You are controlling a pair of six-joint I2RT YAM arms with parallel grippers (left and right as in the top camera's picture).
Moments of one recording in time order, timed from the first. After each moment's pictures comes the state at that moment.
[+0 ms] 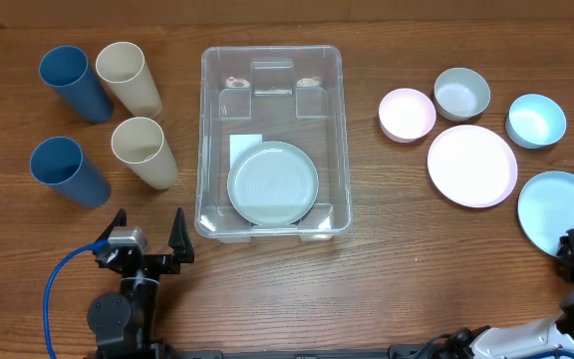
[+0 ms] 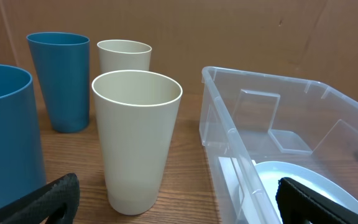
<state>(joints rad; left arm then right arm) 0.16 0.02 0.01 -0.06 0.21 -0.15 -0.97 1.80 1.06 -0.78 -0.01 0.64</state>
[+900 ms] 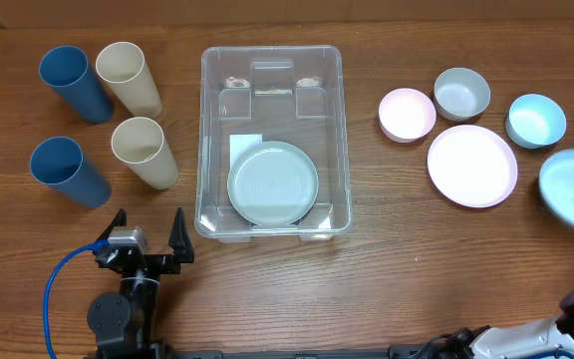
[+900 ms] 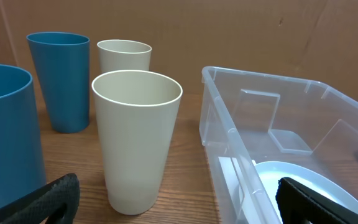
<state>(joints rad) 0.16 0.02 0.01 -0.06 0.21 -0.15 -0.97 1.80 1.50 -1.12 -0.14 0.62</state>
